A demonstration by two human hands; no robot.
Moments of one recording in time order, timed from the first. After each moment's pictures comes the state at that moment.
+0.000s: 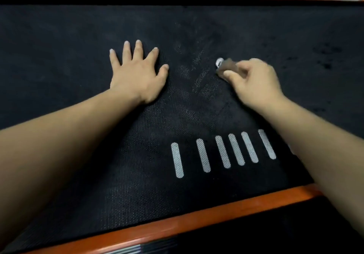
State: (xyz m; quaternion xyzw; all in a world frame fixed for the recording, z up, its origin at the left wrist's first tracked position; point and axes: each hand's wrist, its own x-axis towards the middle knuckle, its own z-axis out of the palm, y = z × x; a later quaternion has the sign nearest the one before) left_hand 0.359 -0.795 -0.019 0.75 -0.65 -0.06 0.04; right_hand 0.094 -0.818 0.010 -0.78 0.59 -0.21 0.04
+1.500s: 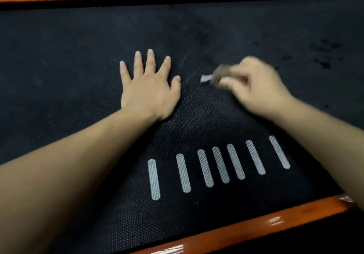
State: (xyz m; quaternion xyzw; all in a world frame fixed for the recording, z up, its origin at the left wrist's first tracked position) left_hand 0.289 -0.798 -0.018 0.75 -0.66 -0.07 0.03; right_hand 0.053 -0.843 0.006 -0.86 0.46 -0.20 0.06
